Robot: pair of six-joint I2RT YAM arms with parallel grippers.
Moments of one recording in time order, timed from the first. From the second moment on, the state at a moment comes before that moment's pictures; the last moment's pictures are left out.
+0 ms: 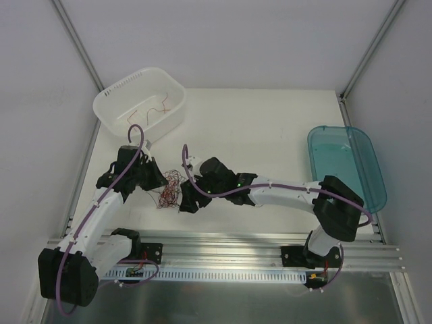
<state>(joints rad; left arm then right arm) -0.17 0.94 0.65 -0.57 0.29 -0.49 1.12 1.62 1.05 -0.08 -0.24 0.46</state>
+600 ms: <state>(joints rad) -0.17 0.94 0.65 -0.57 0.29 -0.49 1.16 1.86 1.24 0.07 -0.30 0.46</state>
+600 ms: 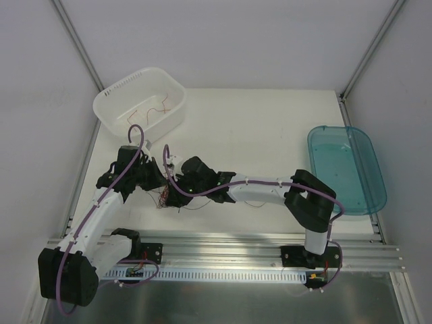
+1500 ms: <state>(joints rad) -0.28 0.90 0.61 -0.51 0.35 -0.50 1.09 1.61 1.06 0.01 -0.17 0.45</state>
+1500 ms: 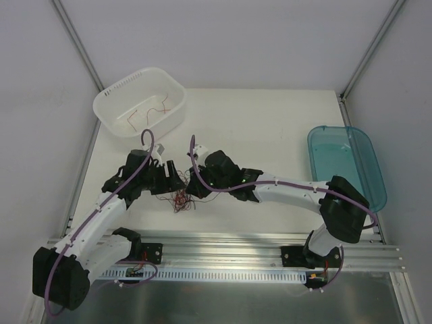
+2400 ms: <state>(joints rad) -0.09 1.07 0.67 -0.51 -0.07 -0.68 0.96 0.78 0.95 -0.56 0.20 0.36</state>
